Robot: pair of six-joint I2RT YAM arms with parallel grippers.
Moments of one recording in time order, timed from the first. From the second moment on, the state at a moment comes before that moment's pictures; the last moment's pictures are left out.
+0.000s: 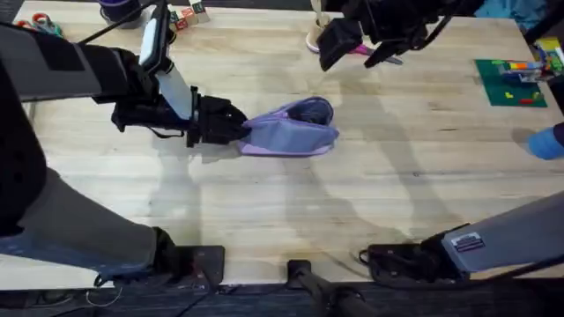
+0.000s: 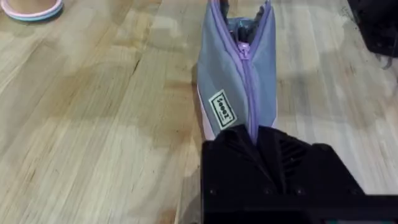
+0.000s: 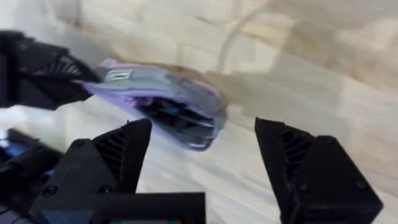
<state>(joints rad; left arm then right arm) 0.16 1.75 0.88 -0.85 1.20 1.59 0.29 1.72 1.72 -1.26 -0.22 0.03</state>
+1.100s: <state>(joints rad) 0.16 1.75 0.88 -0.84 1.21 1.59 0.30 1.72 1.72 -1.31 -0.54 0.13</state>
